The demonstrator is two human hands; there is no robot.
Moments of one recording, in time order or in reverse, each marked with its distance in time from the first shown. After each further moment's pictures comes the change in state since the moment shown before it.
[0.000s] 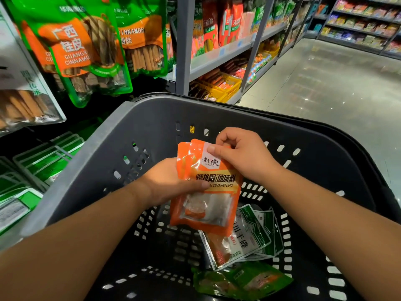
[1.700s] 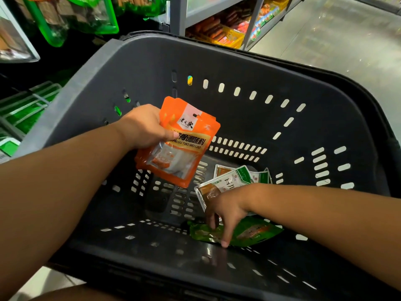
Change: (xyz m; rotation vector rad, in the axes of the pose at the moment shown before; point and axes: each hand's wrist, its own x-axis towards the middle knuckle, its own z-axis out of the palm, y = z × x) left_hand 0.011 -0.011 -0.022 0.477 0.213 -0.245; right_hand -0.096 0.066 0.093 -0.651 -1.457 0.112
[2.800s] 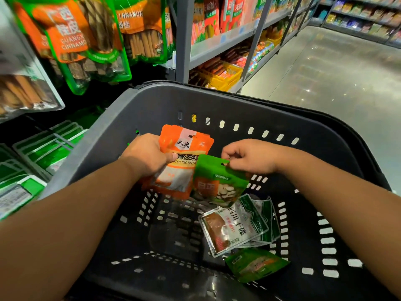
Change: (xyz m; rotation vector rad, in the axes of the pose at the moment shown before) left_hand 0.012 -0.005 -0.010 0.045 0.204 -0.040; right_hand -0.106 0.052 -0.106 0.326 0.793 -0.024
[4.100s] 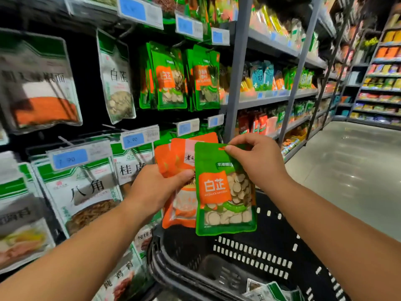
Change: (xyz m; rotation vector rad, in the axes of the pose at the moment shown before) left_hand -0.166 0.056 -0.177 -0.683 0.448 0.287; right_hand -0.073 -0.214 -0.105 0.413 1.064 -0.428
